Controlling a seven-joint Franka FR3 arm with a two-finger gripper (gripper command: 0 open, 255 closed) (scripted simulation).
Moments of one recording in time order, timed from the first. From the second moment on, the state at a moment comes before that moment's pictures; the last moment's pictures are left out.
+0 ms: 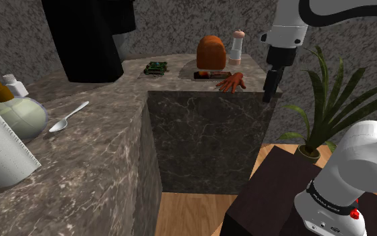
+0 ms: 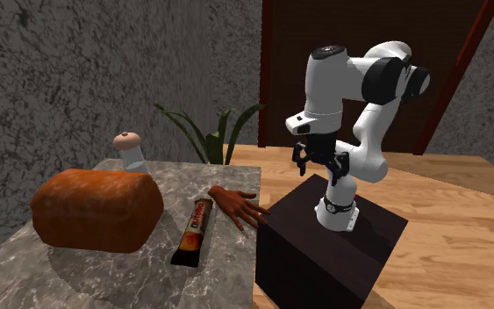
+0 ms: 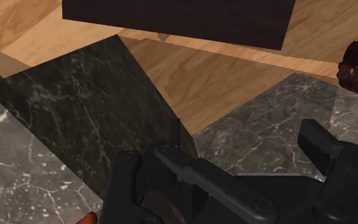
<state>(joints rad) -0.02 -0.82 -0.01 -2.44 0.09 1.57 -0.17</state>
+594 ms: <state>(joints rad) -0.01 -0.57 -0.10 -2.28 0.02 1.66 -0.36</state>
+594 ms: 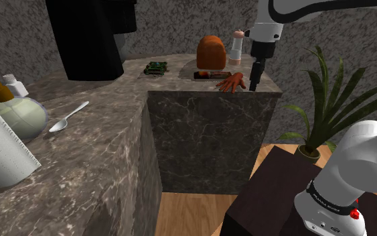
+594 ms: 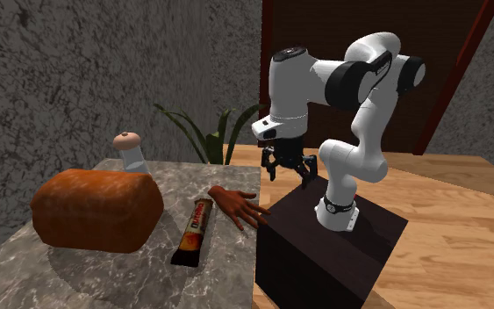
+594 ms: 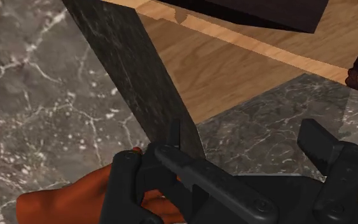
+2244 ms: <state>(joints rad) -0.02 0.27 -0.21 -1.46 0.09 1.68 -0.86</state>
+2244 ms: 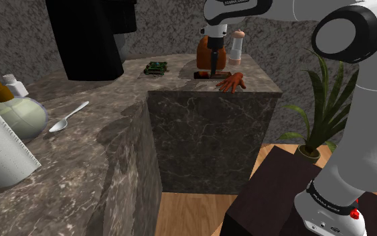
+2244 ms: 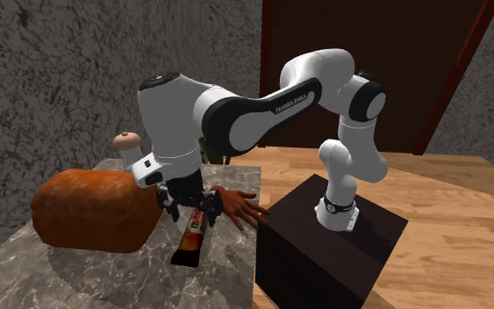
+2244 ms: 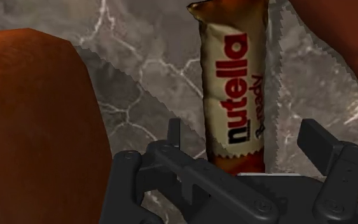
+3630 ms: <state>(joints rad) -0.02 0.26 -0.21 -1.43 0.08 1.66 -0.86</state>
